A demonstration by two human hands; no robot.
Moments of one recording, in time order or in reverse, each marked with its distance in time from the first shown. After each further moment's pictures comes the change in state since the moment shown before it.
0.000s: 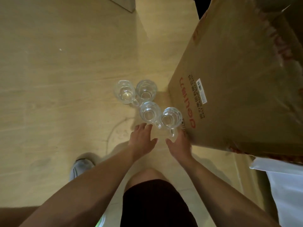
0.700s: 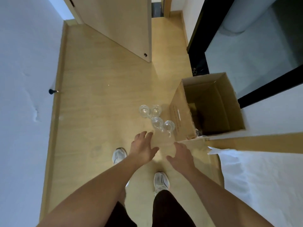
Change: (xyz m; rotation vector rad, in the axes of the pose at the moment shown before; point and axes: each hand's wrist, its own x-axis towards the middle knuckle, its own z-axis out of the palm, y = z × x) left_hand -0.316 0.143 -0.280 -0.045 0.050 -0.089; right_hand -0.306 -0.137 -0.258 -0.319 -0.242 -0.125
